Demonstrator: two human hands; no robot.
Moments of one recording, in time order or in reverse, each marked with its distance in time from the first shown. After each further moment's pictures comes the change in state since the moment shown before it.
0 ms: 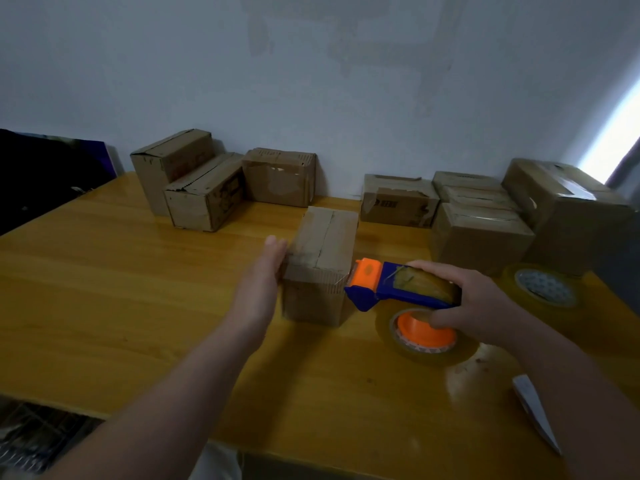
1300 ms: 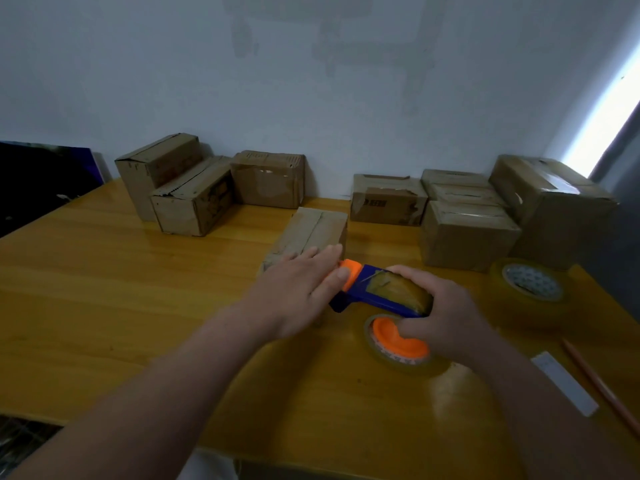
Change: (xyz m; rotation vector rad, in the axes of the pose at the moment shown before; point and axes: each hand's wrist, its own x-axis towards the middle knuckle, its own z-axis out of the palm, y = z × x) left_hand 0.005 0.017 0.024 1.125 -0.452 0.434; right_hand -0.015 -0.014 0.029 0.083 0.166 -0.004
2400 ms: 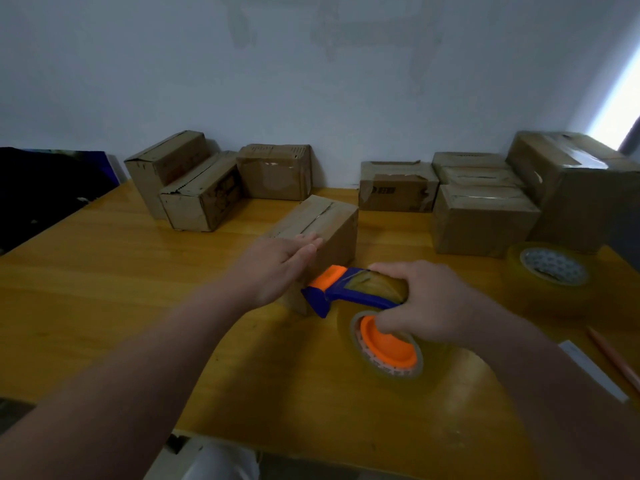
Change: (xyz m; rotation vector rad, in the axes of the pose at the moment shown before) left_hand 0.013 -0.031 -0.011 -0.105 0.061 -0.071; right_hand 0.006 -0.038 -0.005 -0.224 -0.282 0.066
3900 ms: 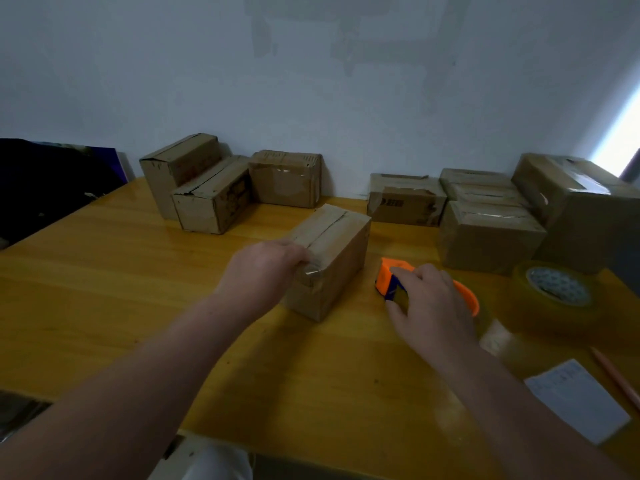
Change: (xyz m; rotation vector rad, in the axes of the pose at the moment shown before) left_hand -0.022 -0.007 -0.012 0.362 0.259 0.035; right_hand 0.034 0.023 0.047 -0.406 0.584 -0.035
